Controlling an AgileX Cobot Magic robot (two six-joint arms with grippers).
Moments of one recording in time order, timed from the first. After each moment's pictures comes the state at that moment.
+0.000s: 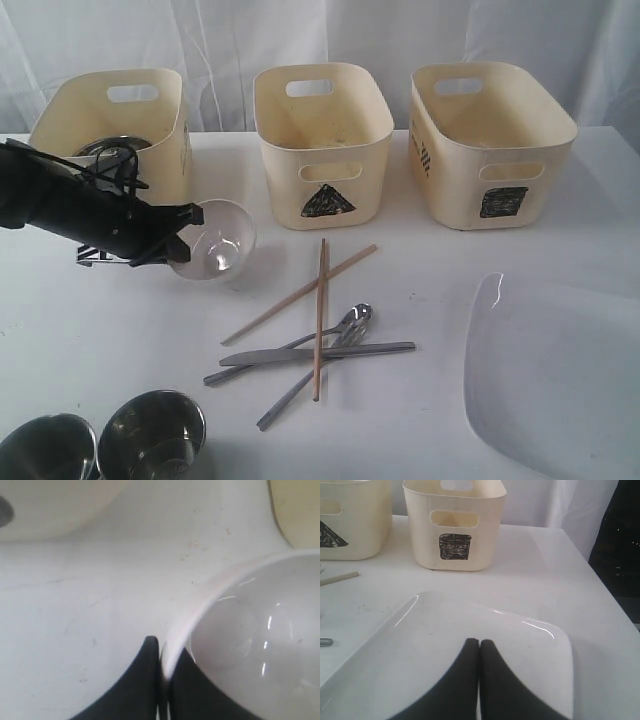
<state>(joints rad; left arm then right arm) -0.21 1.97 -1.14 -1.06 0.41 0.67 -0.16 0.01 0.00 0.06 0.35 -0.10</state>
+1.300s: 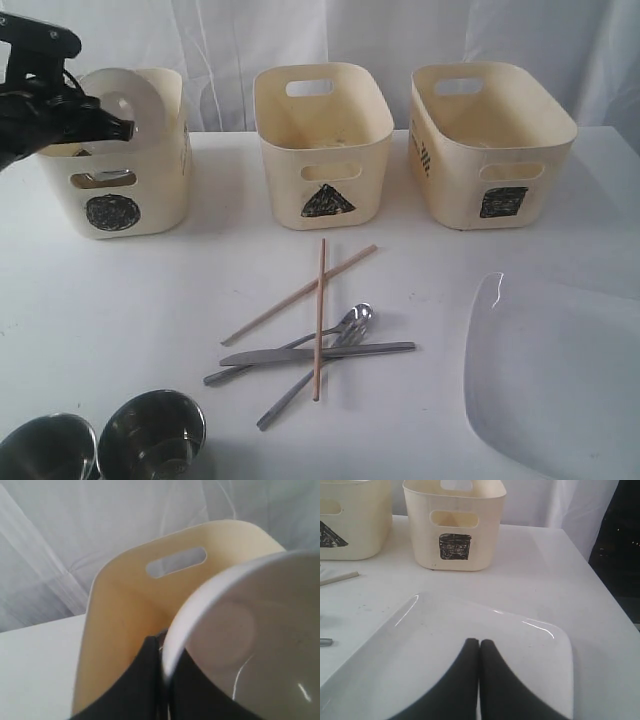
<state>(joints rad) -0.21 1.81 -1.14 -0.69 -0.37 0.84 -0.16 0.01 0.00 0.06 0.35 -0.10</state>
